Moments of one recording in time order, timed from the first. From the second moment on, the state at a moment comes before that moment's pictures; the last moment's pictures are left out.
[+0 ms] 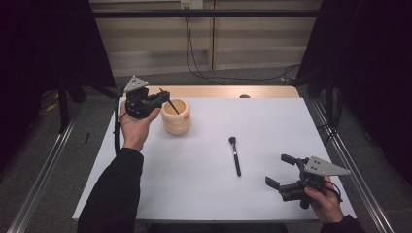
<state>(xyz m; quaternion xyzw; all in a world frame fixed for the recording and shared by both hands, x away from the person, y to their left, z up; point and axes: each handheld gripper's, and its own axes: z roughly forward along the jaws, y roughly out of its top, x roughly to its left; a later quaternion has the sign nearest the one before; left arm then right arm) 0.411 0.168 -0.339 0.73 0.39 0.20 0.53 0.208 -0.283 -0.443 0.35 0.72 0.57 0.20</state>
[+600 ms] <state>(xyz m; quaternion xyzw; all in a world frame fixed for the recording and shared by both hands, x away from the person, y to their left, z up) 0.428 0.164 -0.360 0.73 0.41 0.20 0.51 0.208 -0.282 -0.444 0.36 0.70 0.58 0.21</state>
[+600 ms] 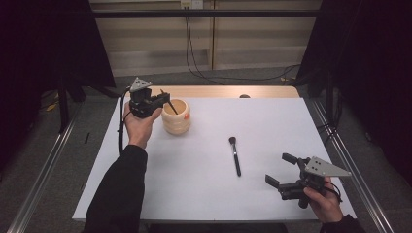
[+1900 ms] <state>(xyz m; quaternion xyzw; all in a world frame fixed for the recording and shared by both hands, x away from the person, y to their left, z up) 0.428 0.151 -0.402 0.75 0.42 0.18 0.47 0.207 -0.281 -0.444 0.36 0.70 0.58 0.23</state>
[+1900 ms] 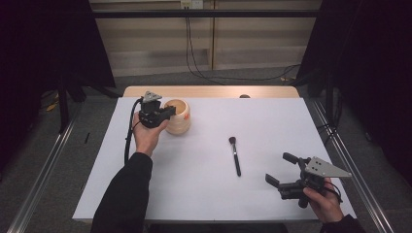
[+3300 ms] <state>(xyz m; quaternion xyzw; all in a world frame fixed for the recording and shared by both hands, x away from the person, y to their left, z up) 0.389 0.175 -0.395 0.72 0.40 0.21 0.53 0.208 -0.282 -0.445 0.37 0.70 0.57 0.23</state>
